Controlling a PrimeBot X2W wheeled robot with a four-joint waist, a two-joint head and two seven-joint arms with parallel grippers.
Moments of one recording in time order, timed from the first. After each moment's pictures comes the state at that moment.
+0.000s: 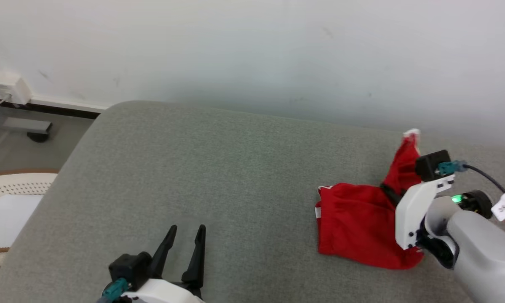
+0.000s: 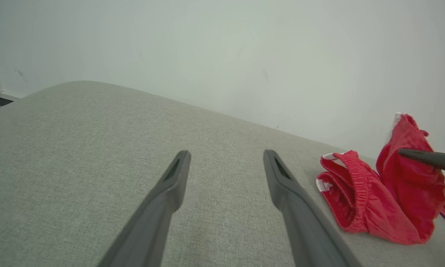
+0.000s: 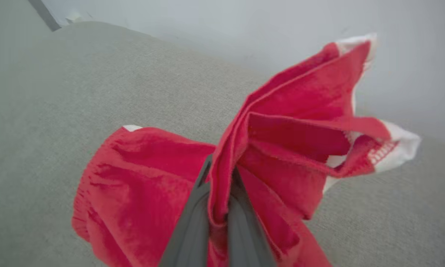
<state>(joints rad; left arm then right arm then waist) -0.16 0.07 -0.25 0.34 -0.37 -0.06 -0.26 -0.82 -0.32 0.92 0.90 0.97 0.13 0.12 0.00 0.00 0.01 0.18</state>
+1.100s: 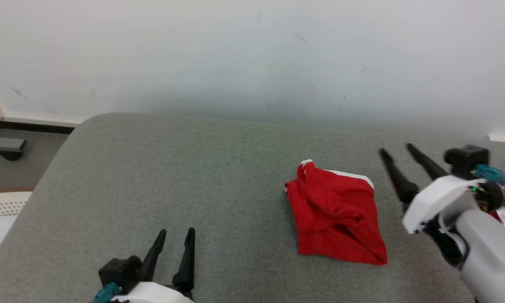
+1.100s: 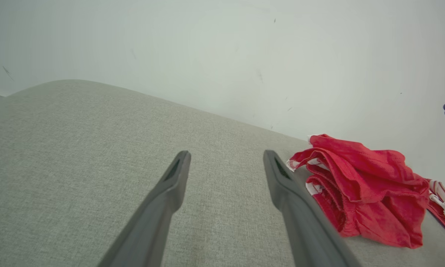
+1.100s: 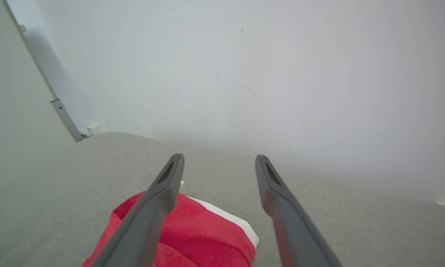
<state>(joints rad) -0.15 0.05 -0.18 0.36 -0.36 -0.08 -0.26 -0.77 -0.31 0.82 0.76 0.95 0.13 -0.18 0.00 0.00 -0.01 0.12</state>
